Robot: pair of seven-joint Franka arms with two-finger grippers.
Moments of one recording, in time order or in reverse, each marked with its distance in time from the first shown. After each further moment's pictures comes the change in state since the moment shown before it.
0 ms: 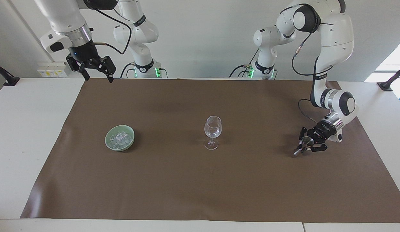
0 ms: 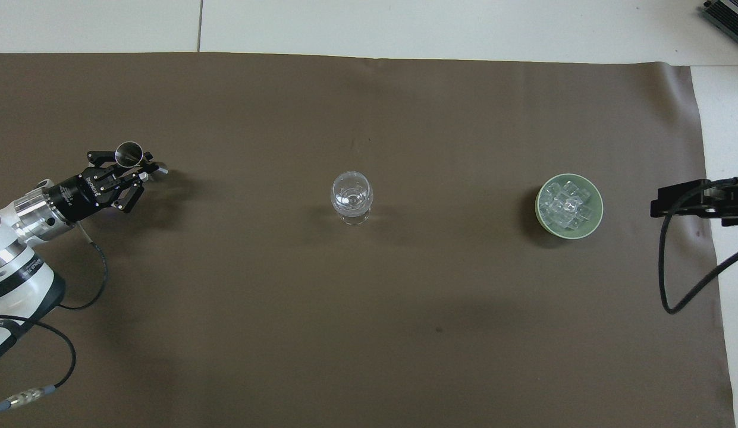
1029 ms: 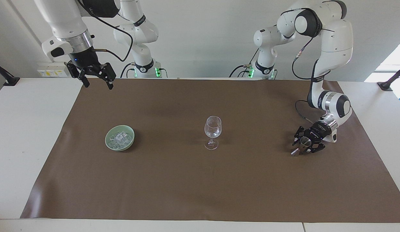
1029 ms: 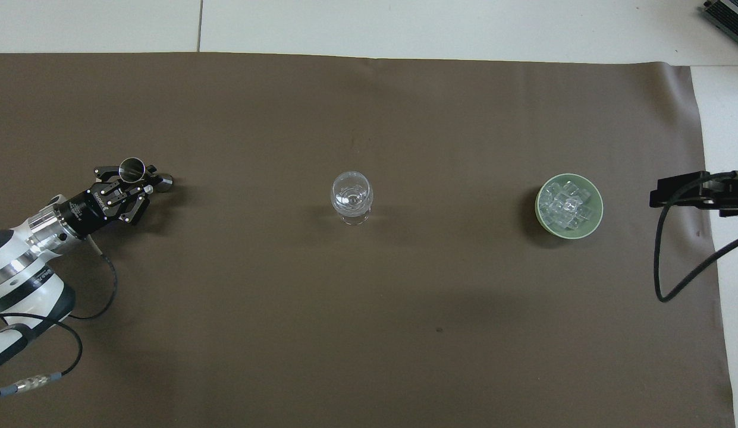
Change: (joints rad) left arm 0.016 0.036 0.001 -0.020 -0.014 -0.054 0.078; right arm 0.002 -0.002 0.003 -0.070 0.000 0.149 0.000
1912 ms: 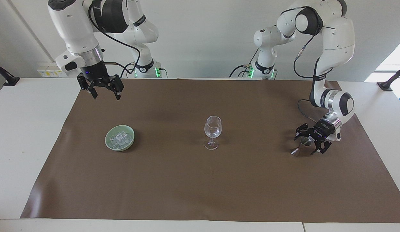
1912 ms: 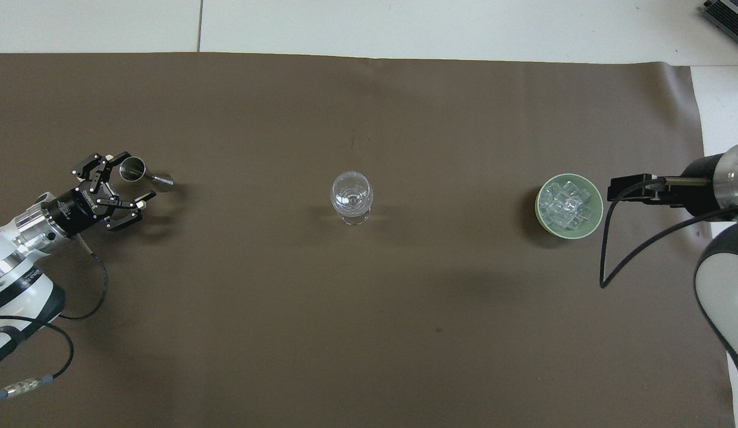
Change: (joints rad) left arm 0.008 -0.037 0.018 0.003 0.027 -0.007 -0.002; right arm -0.038 0.000 0.060 -0.144 0.000 0.169 -0.024
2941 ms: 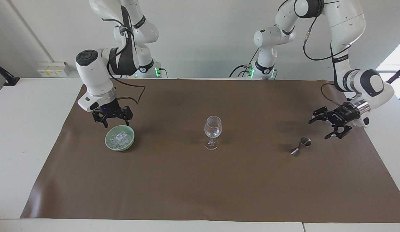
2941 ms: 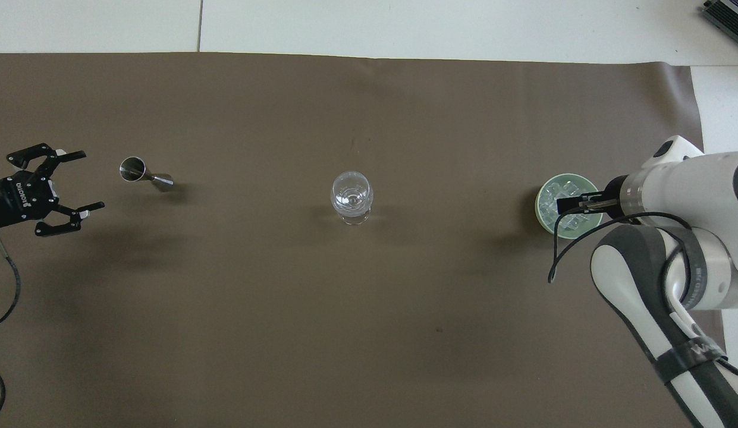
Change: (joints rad) left arm 0.011 -0.205 0.046 0.101 0.430 -0.010 -0.165; right arm -0.018 0.131 -0.002 -0.274 -0.009 0.425 -0.213
